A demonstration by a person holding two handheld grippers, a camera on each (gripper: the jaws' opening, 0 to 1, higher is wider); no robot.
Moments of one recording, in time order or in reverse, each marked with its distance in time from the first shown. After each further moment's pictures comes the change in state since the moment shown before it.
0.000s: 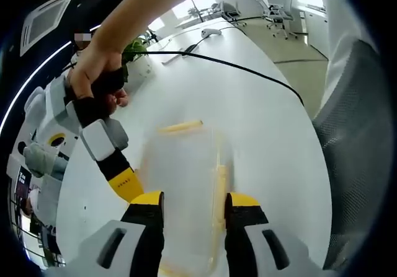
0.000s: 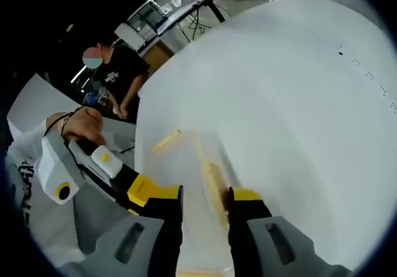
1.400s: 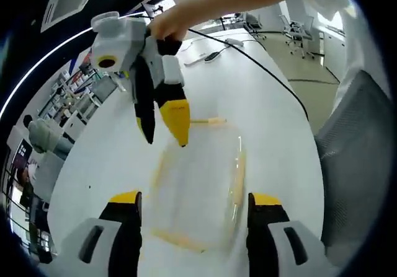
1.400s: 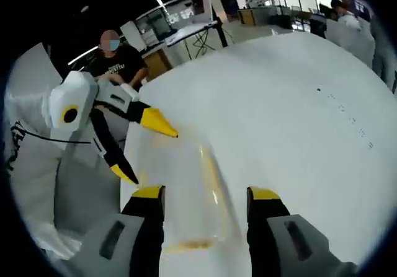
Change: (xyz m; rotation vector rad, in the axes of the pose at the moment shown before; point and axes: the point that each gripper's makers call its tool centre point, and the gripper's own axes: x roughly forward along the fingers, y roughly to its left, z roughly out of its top) left arm -0.039 0.035 -0.019 -0.183 -0.023 0.039; right arm -0.042 0.016 -0.022 -0.220 -0.103 -0.174
